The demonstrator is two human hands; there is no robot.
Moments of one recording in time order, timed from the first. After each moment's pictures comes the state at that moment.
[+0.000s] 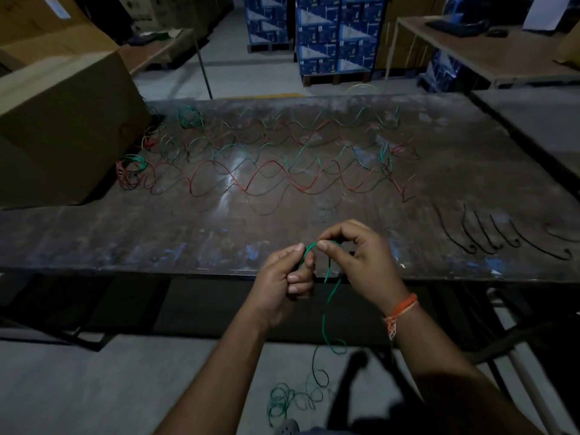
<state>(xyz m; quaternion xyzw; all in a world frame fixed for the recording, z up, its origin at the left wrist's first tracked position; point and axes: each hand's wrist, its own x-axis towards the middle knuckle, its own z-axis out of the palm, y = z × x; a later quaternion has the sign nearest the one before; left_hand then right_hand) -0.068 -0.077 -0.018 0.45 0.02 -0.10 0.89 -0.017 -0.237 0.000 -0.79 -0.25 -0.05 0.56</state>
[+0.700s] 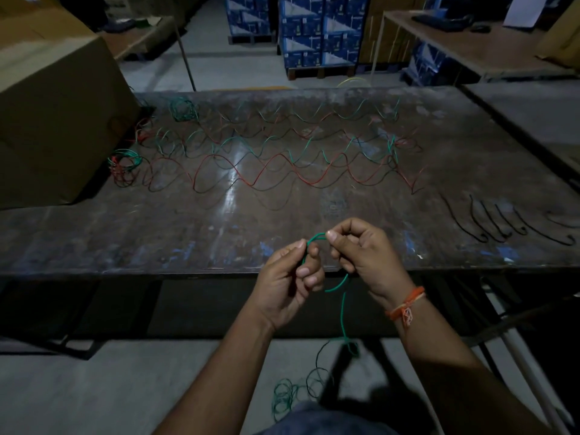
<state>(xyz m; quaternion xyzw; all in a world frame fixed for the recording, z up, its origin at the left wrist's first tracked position) -0.075 -0.037 -0.026 0.34 -0.01 -0.13 0.93 -0.029 -0.189 -0.005 -0.67 -0.11 0.08 0.73</state>
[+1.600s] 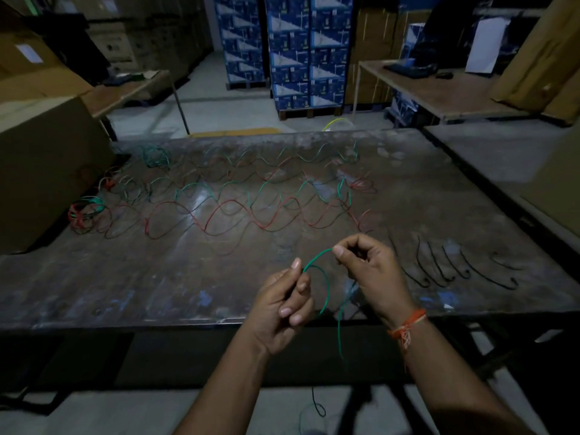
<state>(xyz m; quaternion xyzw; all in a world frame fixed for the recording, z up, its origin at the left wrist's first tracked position) -0.021 -0.158 0.002 0.38 -0.02 -0.13 0.92 0.037 -0.323 0.016 -0.69 -0.16 -0.04 0.71</state>
